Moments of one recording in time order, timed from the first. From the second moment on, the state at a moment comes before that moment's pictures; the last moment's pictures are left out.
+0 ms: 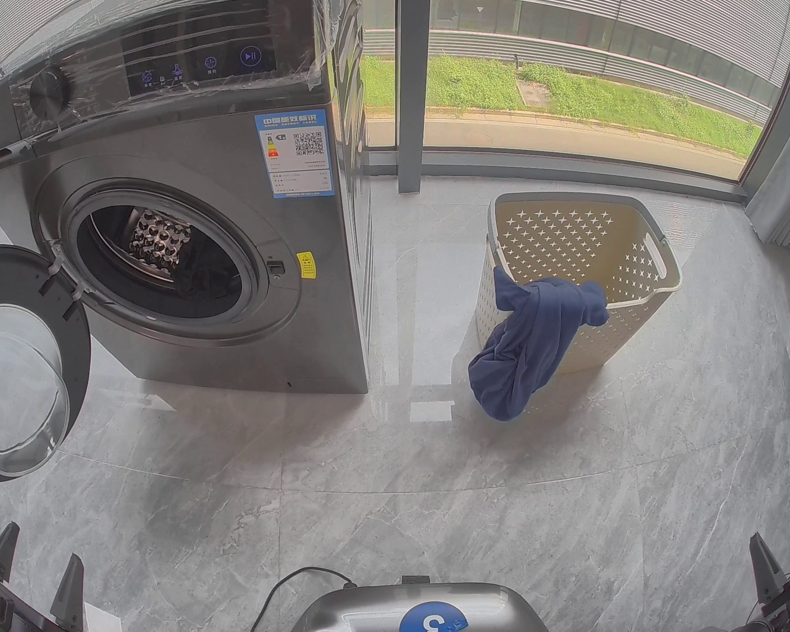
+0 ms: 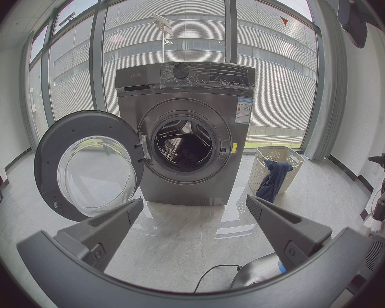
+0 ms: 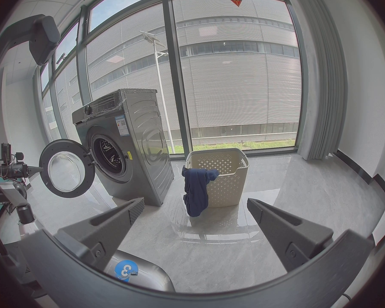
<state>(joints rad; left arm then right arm) 0.00 0.01 -0.02 0.00 -0.01 -0.02 0.01 0.01 -0.02 -0.06 0.15 0.05</state>
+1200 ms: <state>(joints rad) 0.00 0.02 -0.02 0.00 0.00 -0.03 0.01 0.02 -0.02 -0.06 0.15 0.05</state>
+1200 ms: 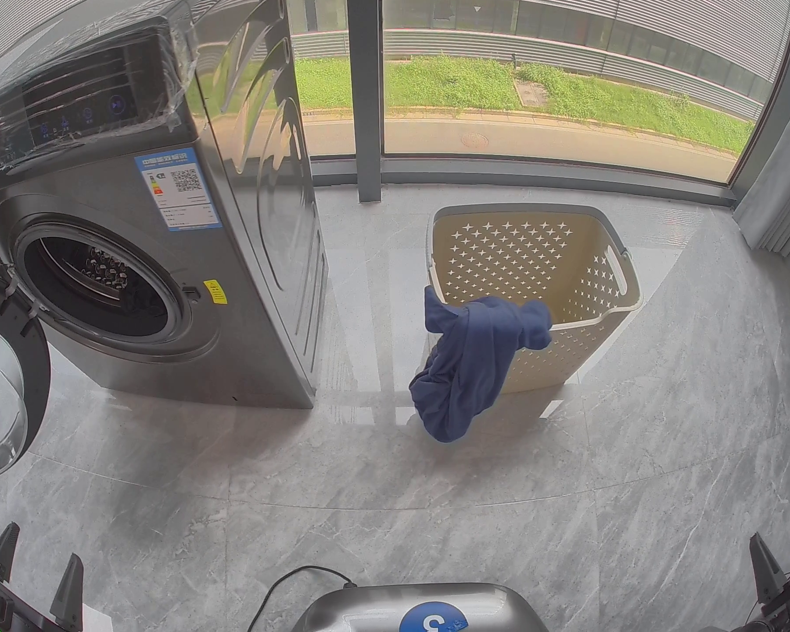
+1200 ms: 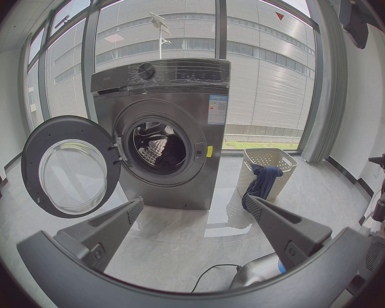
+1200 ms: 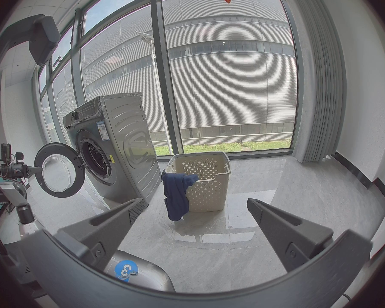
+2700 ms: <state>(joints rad) 0.00 0.02 -0.02 0.00 -0.01 -0.03 0.18 0.86 -0.26 -0.43 0.19 0.17</state>
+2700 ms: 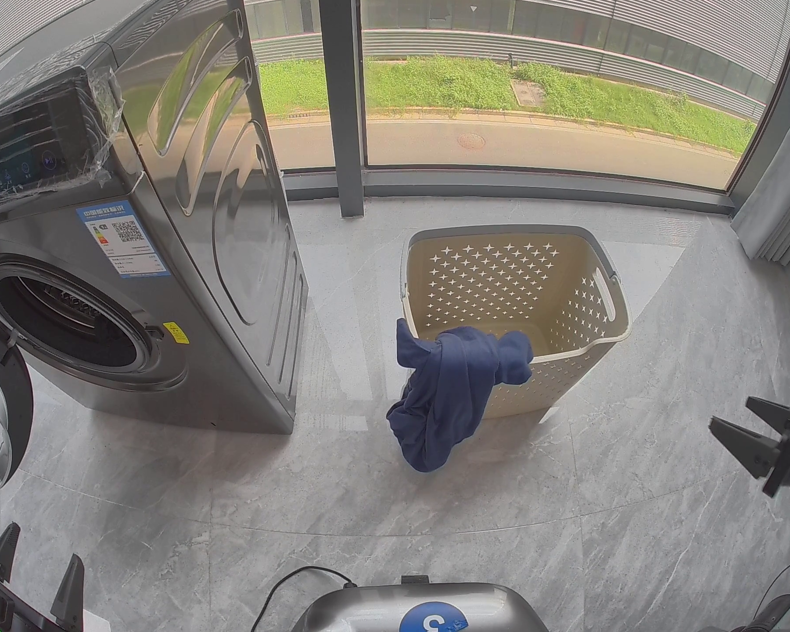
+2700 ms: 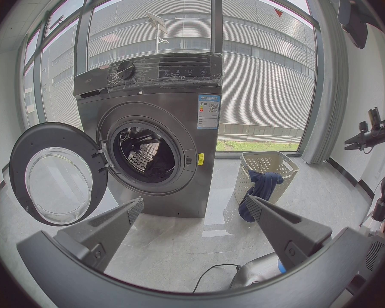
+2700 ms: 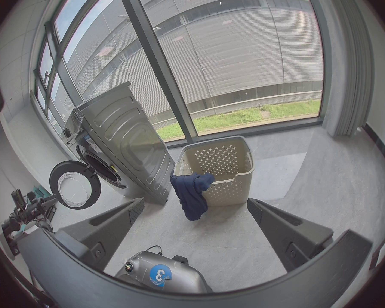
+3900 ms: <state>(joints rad) 0.00 0.02 -0.02 0.00 -0.01 -0.02 0.53 1.86 -0.45 -1.01 -0.01 0.29</state>
